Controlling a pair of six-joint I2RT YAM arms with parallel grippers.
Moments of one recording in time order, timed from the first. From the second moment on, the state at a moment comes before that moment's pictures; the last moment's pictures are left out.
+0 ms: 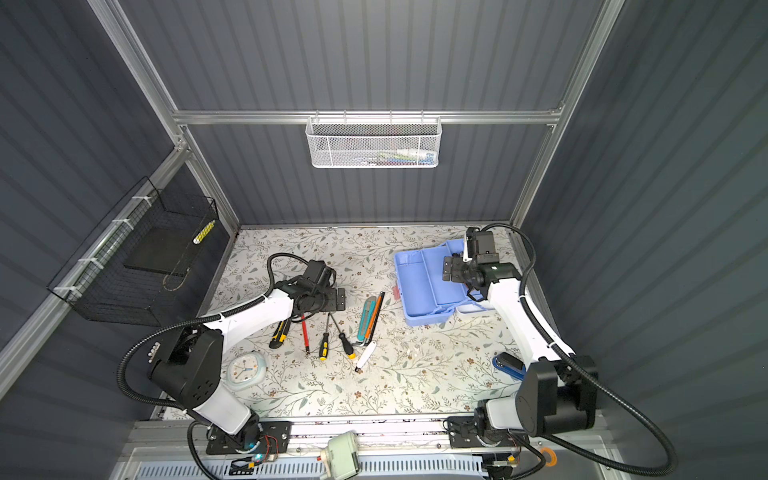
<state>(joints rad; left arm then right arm) -0.55 1.63 1.05 -0.46 -0.15 -0.47 0.12 1.37 1.15 -0.59 0.07 0.16</state>
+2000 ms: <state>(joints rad) -0.62 1.53 0.90 -0.55 -0.20 -0.58 0.60 1.40 1.06 -0.50 0.03 0.43</state>
